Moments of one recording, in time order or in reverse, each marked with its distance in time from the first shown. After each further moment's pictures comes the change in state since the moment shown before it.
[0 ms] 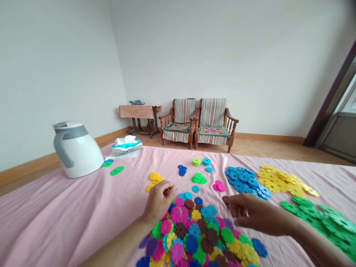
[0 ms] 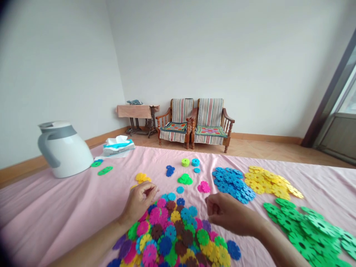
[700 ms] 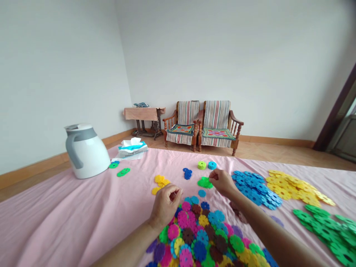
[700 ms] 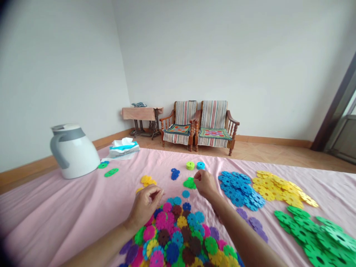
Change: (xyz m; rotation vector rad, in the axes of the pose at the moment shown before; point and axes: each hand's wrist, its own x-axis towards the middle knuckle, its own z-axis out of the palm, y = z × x) left_hand -0.002 0.003 -0.001 0.001 0.024 -0.008; right_hand 0.122 -0.005 0.024 0.010 0.410 0.239
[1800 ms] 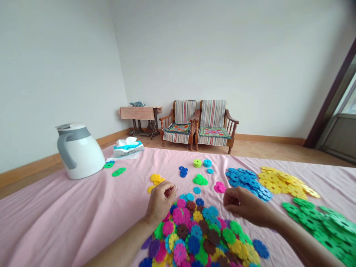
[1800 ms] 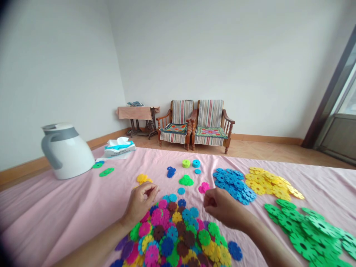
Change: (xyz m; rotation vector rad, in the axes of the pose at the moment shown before) left_hand 0.002 -0.002 0.001 -0.002 0.030 0.006; right_hand -0.087 0.026 -0.054 -0.031 -0.232 -0.208
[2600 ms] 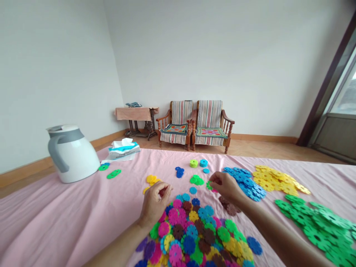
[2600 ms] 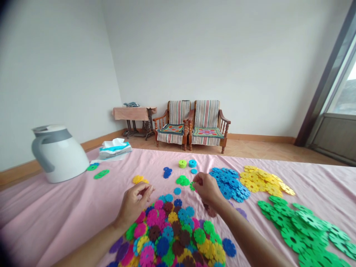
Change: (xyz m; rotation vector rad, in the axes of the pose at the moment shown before) left_hand 0.001 0.007 -0.006 -0.055 0.006 -0.033; right_hand 0.048 -0.003 0.012 0.048 0.284 0.127
